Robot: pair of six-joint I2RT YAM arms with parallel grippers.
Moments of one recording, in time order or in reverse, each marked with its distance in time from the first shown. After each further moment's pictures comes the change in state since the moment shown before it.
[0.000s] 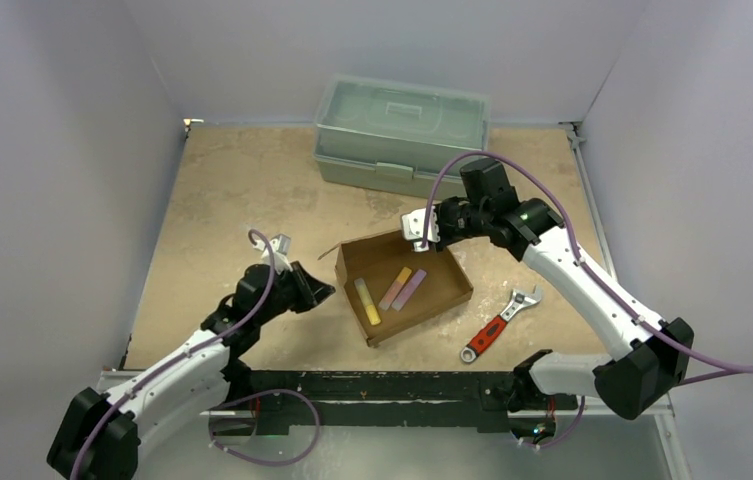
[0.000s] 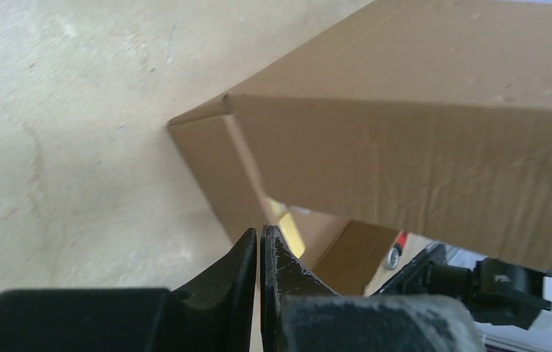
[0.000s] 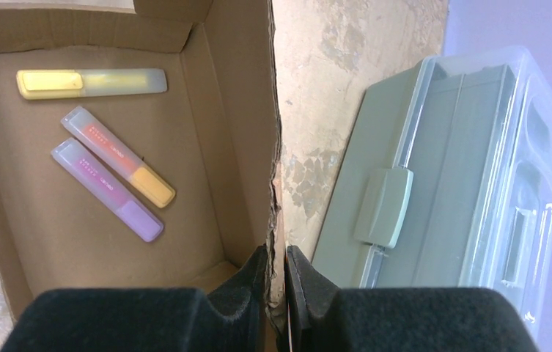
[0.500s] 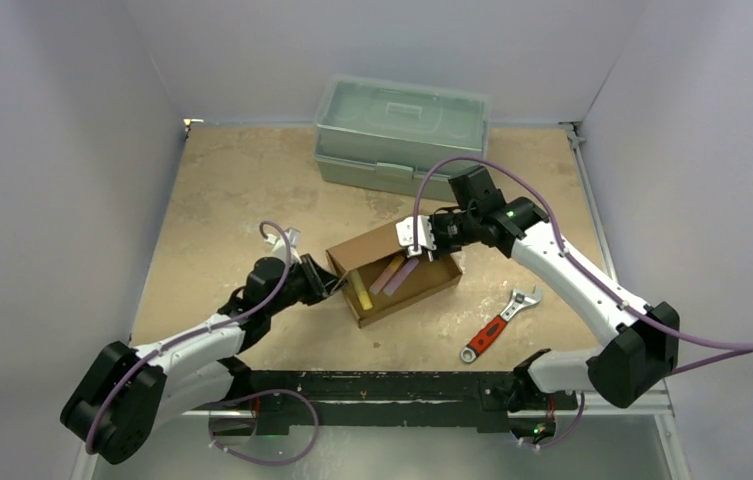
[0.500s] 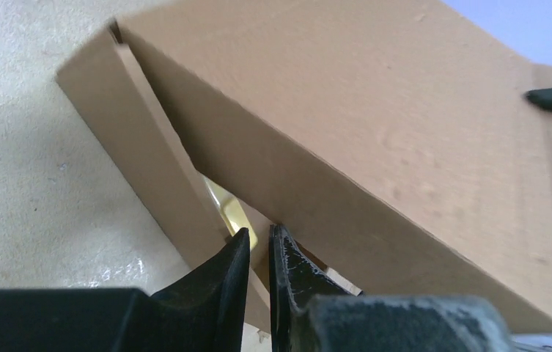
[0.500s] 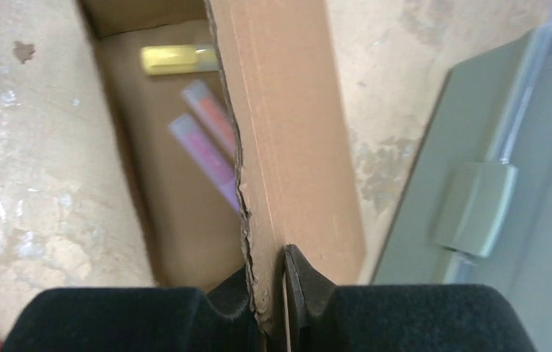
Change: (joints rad) left arm 0.000 0.281 0.001 0.353 0.077 -0.070; right arm 0.005 0.046 -0.019 -0.061 -0.002 0.017
